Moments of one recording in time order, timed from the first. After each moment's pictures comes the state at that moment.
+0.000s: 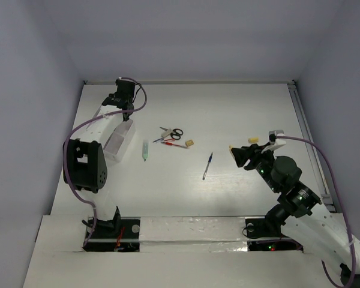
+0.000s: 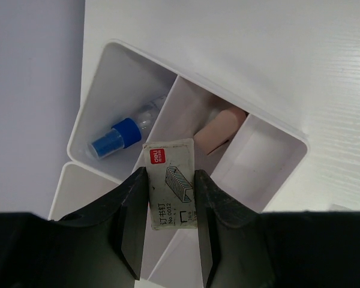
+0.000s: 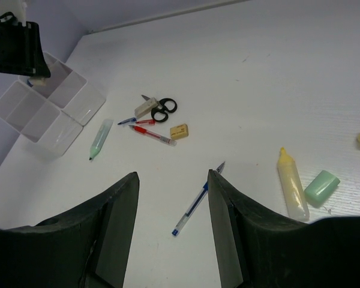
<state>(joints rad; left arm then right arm) -0.19 1.74 1.41 -0.58 -0.56 -0.02 0.66 0.47 0.51 -0.15 0.25 0.46</state>
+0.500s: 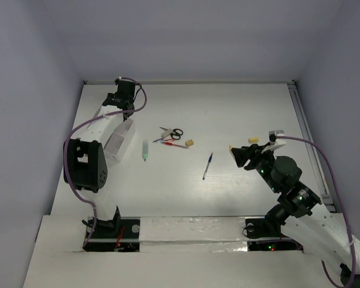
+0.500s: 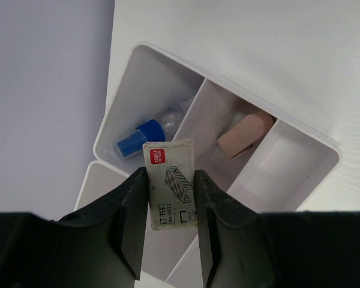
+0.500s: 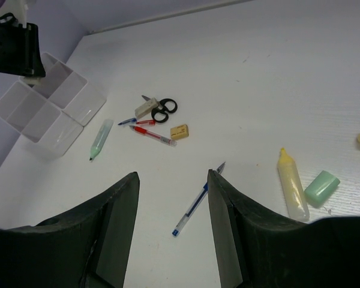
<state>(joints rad) -0.19 1.75 1.41 -0.57 -0.65 0.03 0.66 0.47 0.51 -0.15 0.25 0.46</state>
